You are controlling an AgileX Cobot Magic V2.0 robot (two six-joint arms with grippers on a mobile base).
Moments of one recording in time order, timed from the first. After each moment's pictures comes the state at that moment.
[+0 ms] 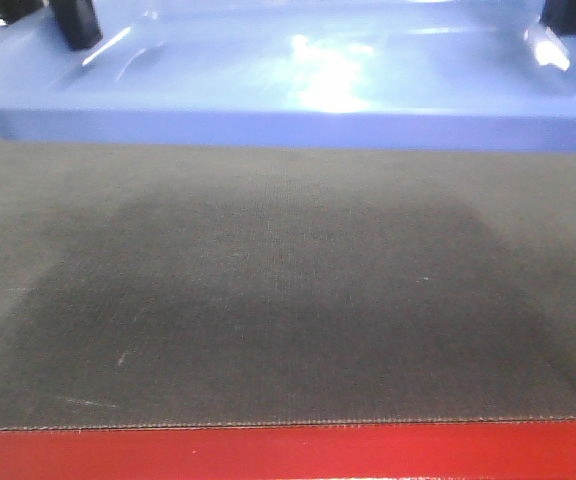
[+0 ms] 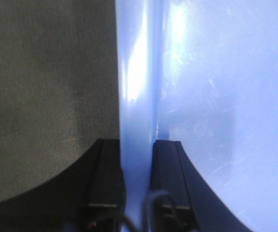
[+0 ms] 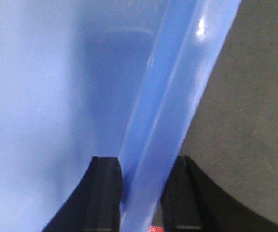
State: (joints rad) left arm -0.51 1.59 -1.63 0.02 1.24 -0.32; right arm 0.46 1.40 -1.44 -0.17 1.25 0.36
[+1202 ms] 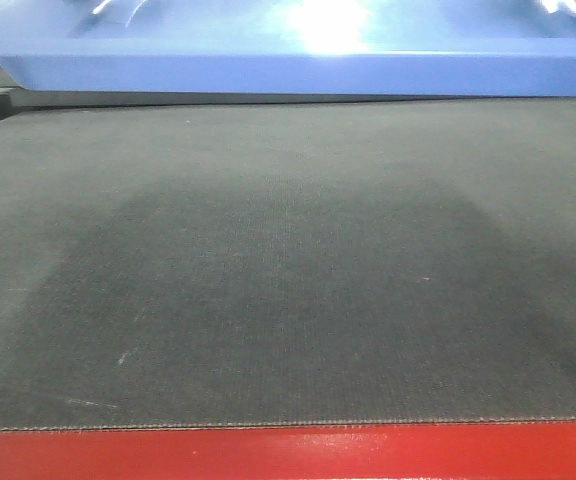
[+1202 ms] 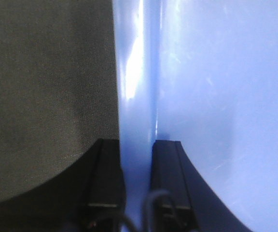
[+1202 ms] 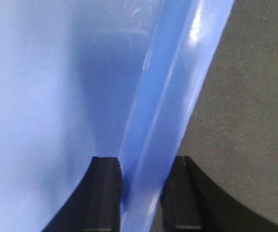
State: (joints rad) left arm -0.54 1.59 -1.70 0.05 1.25 -0.33; right arm 0.46 1.40 -1.49 -0.21 1.25 0.36
